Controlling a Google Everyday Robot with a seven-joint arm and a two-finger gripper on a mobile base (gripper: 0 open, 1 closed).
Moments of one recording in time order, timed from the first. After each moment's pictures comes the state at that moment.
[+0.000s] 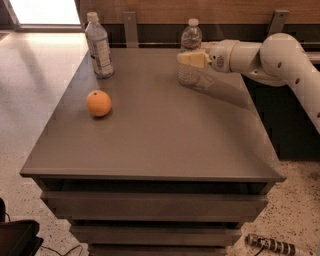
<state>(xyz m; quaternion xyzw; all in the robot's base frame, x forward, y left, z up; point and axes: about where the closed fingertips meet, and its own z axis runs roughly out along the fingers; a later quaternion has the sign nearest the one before) 0.783 -0.116 0.907 -0.32 0.71 0.25 0.58</state>
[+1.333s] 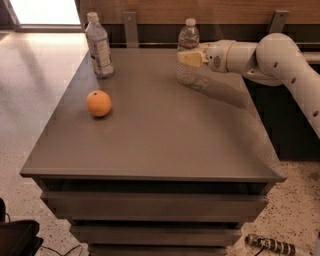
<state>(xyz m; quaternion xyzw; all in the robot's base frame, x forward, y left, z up) 0.783 -0.107 0.905 -0.32 0.71 0.26 0.58</state>
